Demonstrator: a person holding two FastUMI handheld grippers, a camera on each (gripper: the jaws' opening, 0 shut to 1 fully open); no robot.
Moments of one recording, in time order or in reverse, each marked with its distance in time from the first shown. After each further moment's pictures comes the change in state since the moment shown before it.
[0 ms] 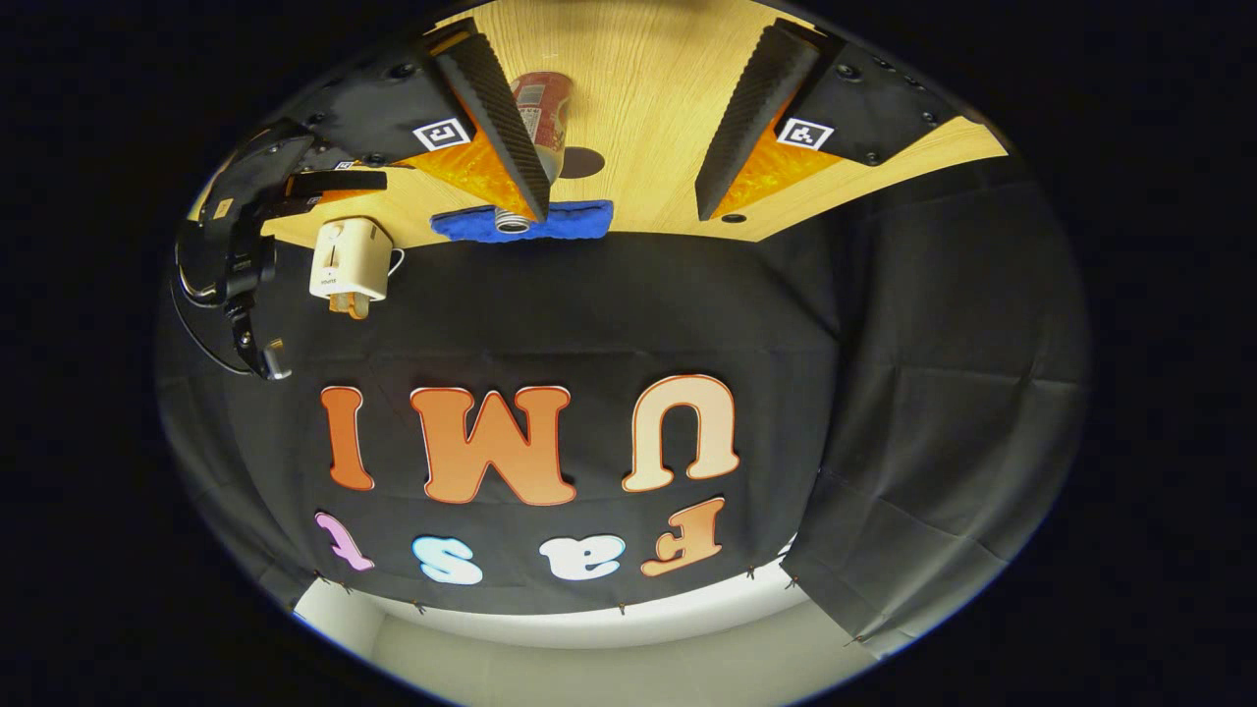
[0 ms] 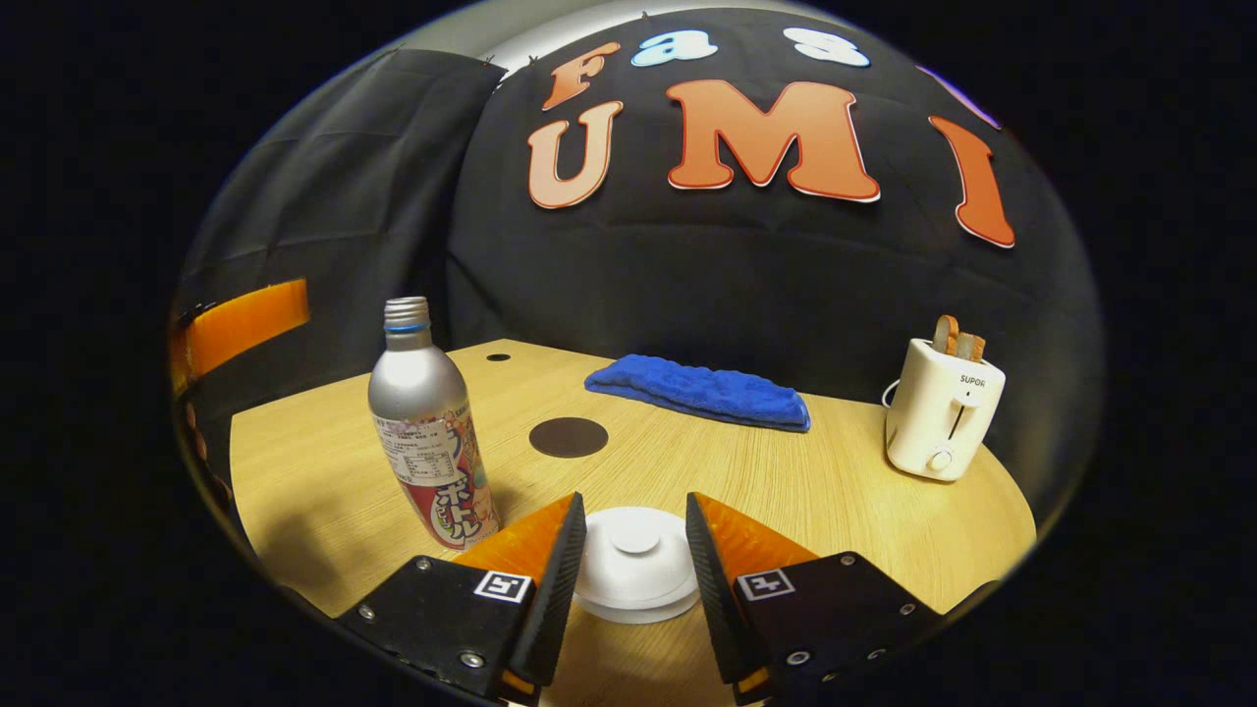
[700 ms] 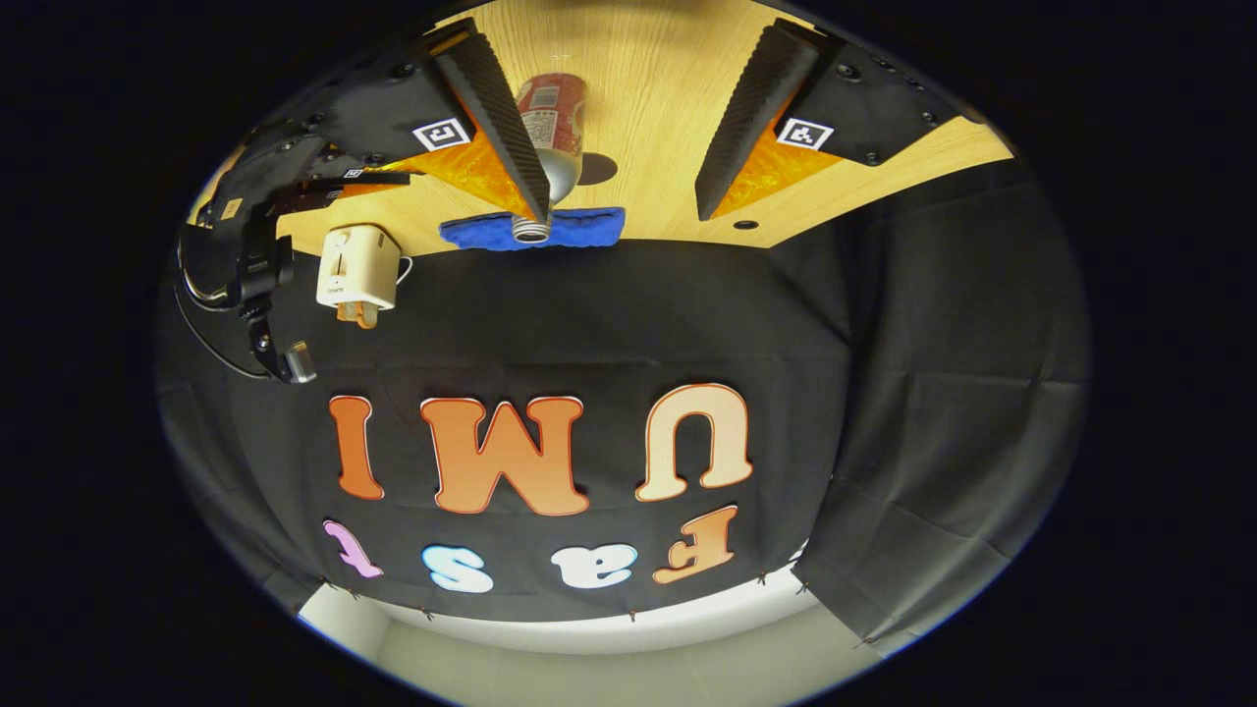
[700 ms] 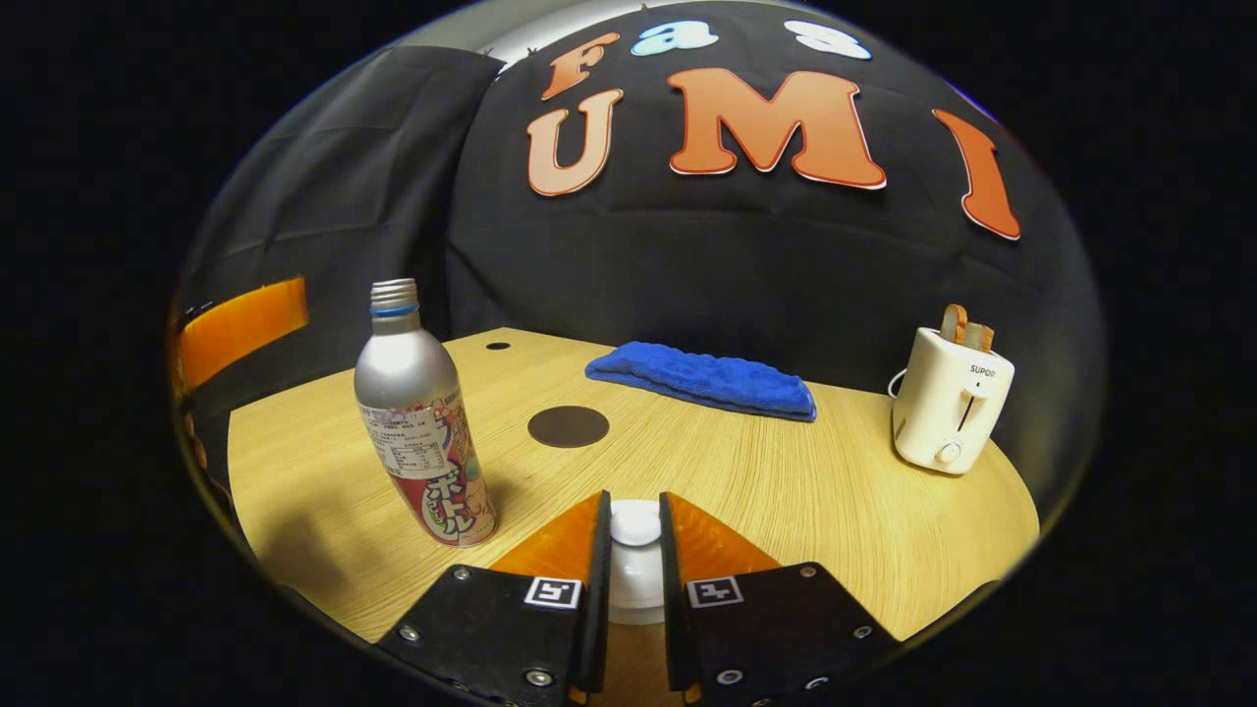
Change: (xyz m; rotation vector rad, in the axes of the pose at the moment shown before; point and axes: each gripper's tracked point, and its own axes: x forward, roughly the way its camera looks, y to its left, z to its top) left arm 0.007 -0.021 -0.012 0.003 0.023 -0.036; right arm 0.004 -0.007 -0.003 0.026 0.020 -0.016
